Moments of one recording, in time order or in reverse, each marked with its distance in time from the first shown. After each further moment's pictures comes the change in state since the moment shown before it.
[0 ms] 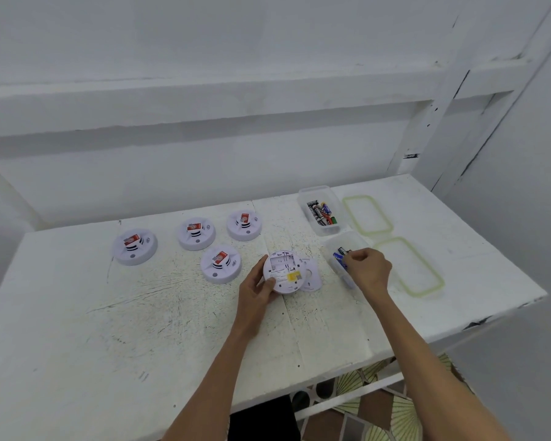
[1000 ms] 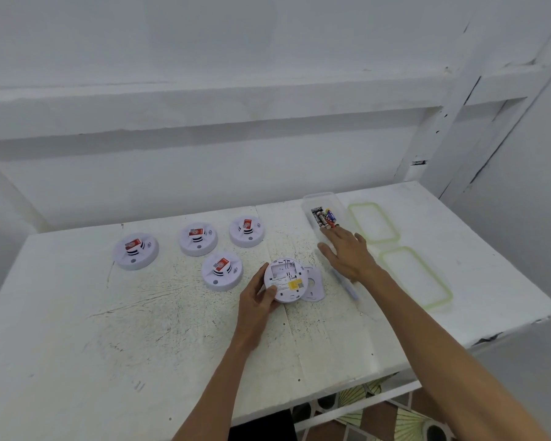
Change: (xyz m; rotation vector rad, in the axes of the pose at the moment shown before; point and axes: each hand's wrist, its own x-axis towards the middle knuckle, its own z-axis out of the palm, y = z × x) left_hand -0.001 0.001 0.004 -0.017 0.039 0.006; right_hand 0.067 -0.012 0.035 -0.728 -0.375 -0.672
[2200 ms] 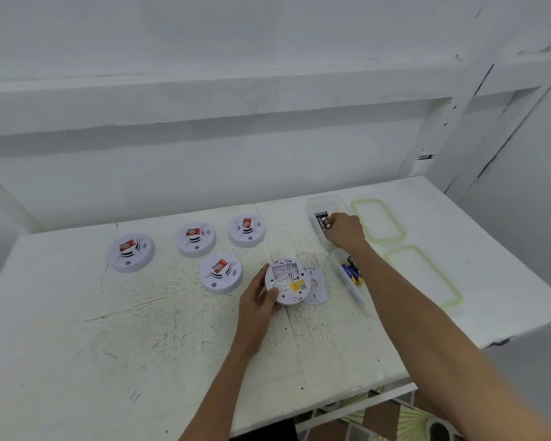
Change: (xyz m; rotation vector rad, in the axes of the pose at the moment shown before) left_hand 0.004 -0.002 0.000 -0.001 0.002 -0.001; right_hand 0.078 -0.008 -0.002 0.200 0.030 0.385
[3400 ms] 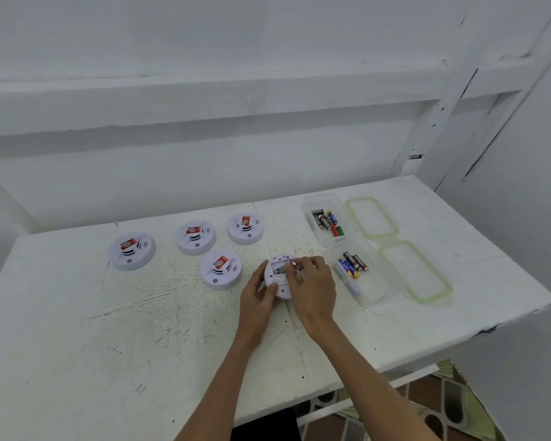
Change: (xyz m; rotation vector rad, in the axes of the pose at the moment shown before) left_hand -0.003 0.002 0.000 0.082 0.013 0.053; right_hand -0.177 -0.038 0.071 0.235 0.441 -0.153
